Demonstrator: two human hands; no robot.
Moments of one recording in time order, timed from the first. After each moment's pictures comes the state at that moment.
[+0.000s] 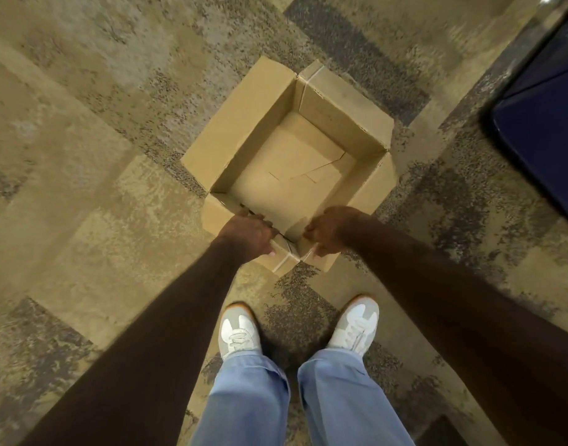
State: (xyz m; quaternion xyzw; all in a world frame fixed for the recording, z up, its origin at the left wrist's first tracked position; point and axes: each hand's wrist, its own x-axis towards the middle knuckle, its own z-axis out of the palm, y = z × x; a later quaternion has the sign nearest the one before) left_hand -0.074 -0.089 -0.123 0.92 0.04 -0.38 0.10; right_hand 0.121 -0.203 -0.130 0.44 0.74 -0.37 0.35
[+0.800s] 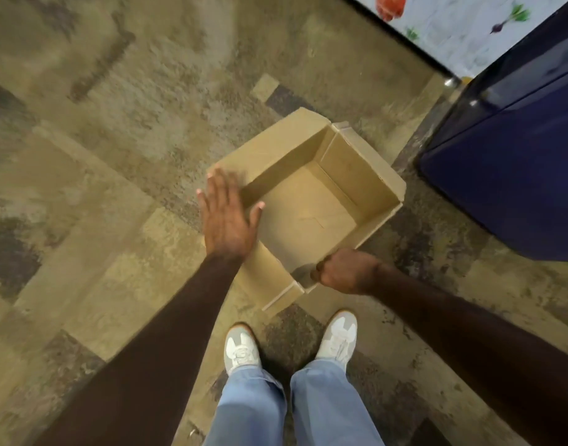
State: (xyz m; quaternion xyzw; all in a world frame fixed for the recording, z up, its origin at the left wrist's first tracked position) left_hand -0.034 -0.069 0.065 0.88 0.46 -0.06 0.15; right_hand 0.129 -0.254 0.069 0.47 0.80 -0.24 0.29
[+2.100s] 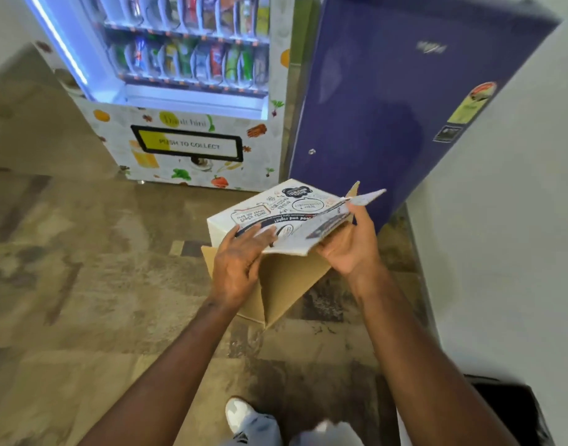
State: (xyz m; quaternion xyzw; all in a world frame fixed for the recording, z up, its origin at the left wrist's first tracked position) left_hand 0.016 -0.227 0.567 0.91 -0.07 0.25 0.32; right_hand 0.112 -0.429 0.644 -0.36 0.23 0.27 0.86
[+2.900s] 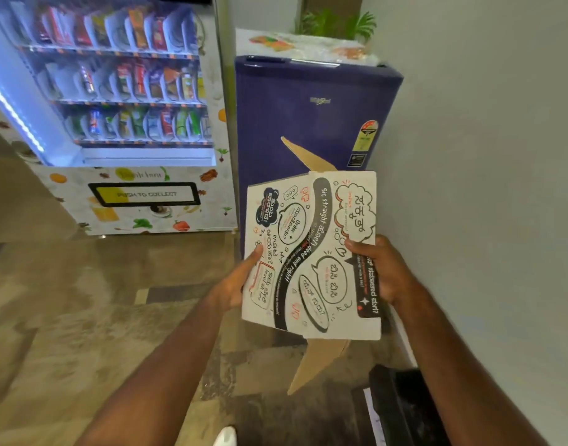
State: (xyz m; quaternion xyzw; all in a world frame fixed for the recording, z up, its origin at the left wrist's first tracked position) left_hand 0.028 -0.353 0.645 0.53 0.16 -0.25 0.80; right_hand 0.033 -0.628 0.748 -0.63 0.08 0.17 0.75
